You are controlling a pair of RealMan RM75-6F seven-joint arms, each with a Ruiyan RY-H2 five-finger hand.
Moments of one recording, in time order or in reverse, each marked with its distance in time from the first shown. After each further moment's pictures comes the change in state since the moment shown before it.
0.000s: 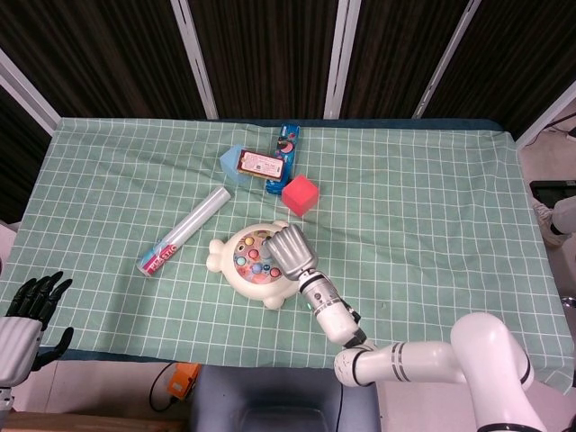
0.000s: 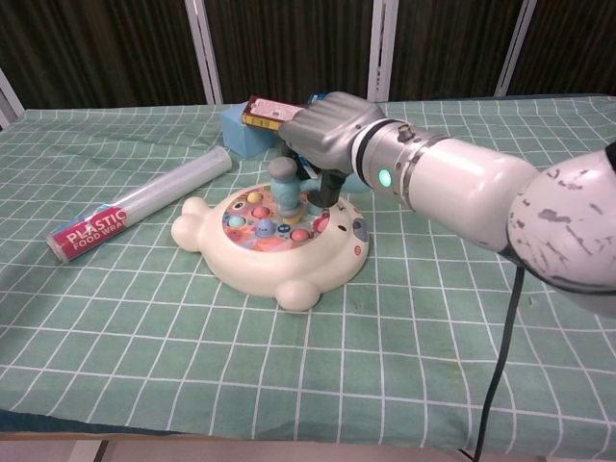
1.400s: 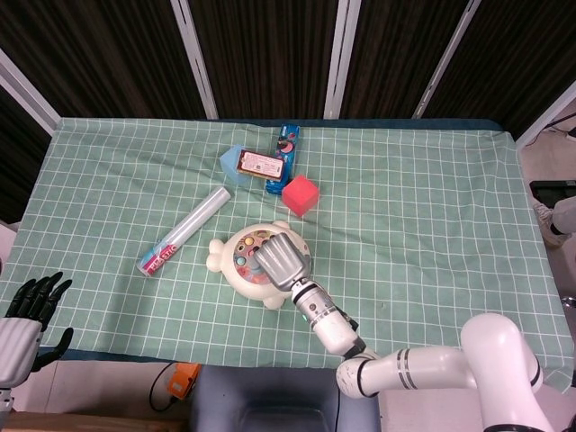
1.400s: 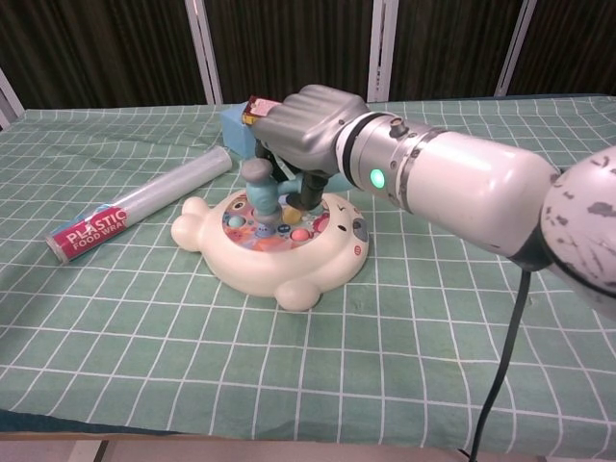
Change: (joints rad) left arm 0.003 -0.001 0.001 -0.002 0.004 0.004 0.008; right arm -0.032 0.028 0.033 -0.126 -0.065 -0.011 -0.073
